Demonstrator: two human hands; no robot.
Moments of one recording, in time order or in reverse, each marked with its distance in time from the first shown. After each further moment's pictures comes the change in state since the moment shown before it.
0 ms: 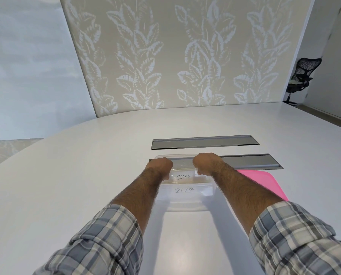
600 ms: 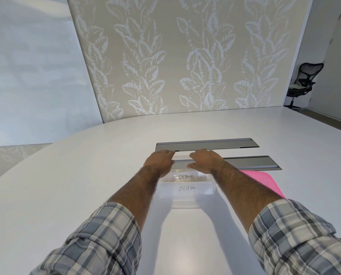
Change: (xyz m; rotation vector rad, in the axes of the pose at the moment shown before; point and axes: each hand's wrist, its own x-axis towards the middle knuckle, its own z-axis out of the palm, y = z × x) left_hand -0.029 -0.010 -0.023 -0.183 0.221 0.013; right_hand -0.020 -0.004 -0.015 0.224 0.116 0.046
